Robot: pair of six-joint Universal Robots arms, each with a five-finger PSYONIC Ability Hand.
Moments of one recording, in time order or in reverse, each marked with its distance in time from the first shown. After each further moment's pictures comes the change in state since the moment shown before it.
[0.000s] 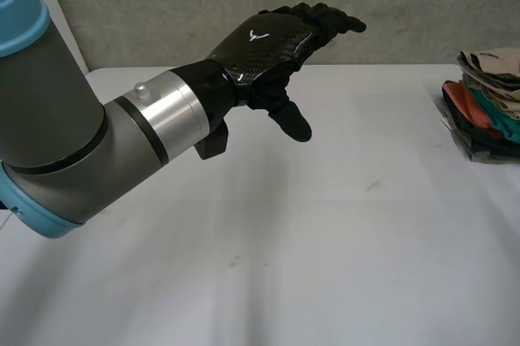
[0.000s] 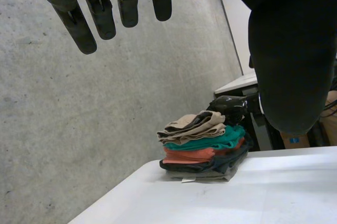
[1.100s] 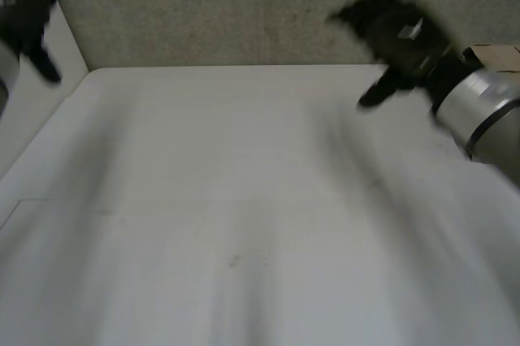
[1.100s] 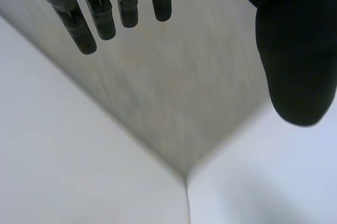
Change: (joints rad) left arm 0.454 0.103 -0.103 -0.055 -0.594 0.591; right arm 0.721 -0.821 0.719 0.151 0.310 -0.122; left_hand 0.000 0.000 0.000 0.000 0.000; right_hand -0.730 -0.787 -0.803 -0.829 -0.798
